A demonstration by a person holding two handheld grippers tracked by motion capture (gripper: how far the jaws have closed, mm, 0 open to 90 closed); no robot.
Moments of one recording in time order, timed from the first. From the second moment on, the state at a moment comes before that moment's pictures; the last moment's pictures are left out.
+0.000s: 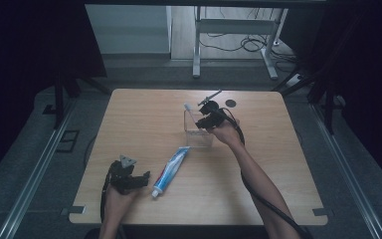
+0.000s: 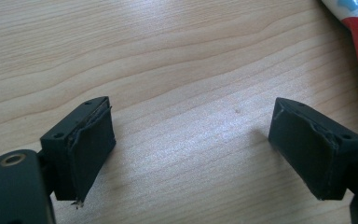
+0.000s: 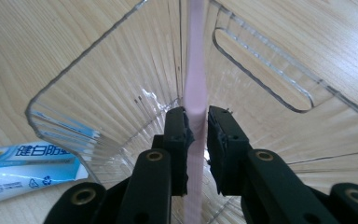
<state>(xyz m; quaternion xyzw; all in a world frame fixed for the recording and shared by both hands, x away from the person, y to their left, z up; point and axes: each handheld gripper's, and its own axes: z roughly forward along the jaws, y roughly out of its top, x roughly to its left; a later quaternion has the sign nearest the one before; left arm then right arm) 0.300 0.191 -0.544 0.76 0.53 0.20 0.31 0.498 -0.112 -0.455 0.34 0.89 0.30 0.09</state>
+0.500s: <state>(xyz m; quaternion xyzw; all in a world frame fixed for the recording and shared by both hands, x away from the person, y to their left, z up) 0.300 0.191 -0.544 0.76 0.53 0.20 0.31 0.484 -0.117 -0.433 0.32 0.88 0.33 0.10</state>
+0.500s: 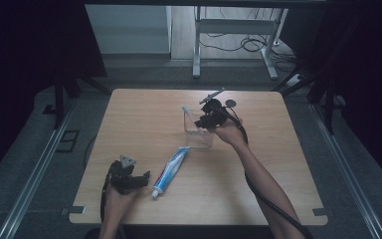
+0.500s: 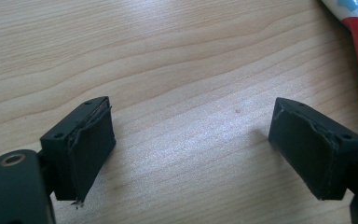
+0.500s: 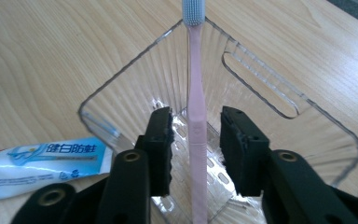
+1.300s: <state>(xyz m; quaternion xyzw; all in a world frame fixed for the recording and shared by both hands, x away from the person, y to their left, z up) 0.300 0.191 -0.544 0.76 0.53 0.20 0.31 0.443 -0.156 -0.413 0.31 0.87 0.36 0.11</state>
